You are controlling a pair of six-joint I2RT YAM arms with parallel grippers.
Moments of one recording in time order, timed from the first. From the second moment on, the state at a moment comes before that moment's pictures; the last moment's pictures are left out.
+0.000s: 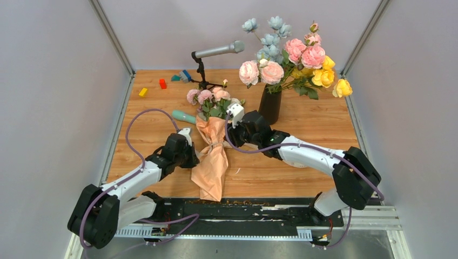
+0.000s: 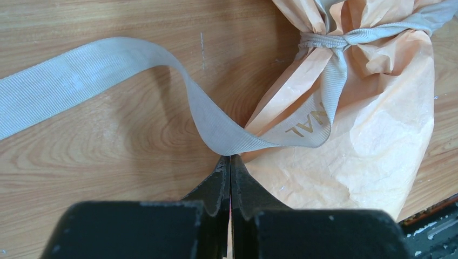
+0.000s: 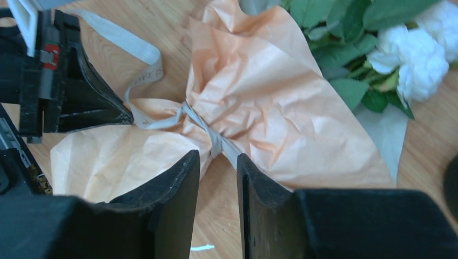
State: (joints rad) left arm -0.46 1.06 0.40 -0.17 0.09 -0.47; right arm 0.84 1.48 0.92 0.06 -0.07 0.12
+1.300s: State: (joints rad) left arm -0.46 1.10 0.42 -0.20 0.11 -0.45; right arm 0.88 1.76 1.11 -0.01 -0.13 0.00
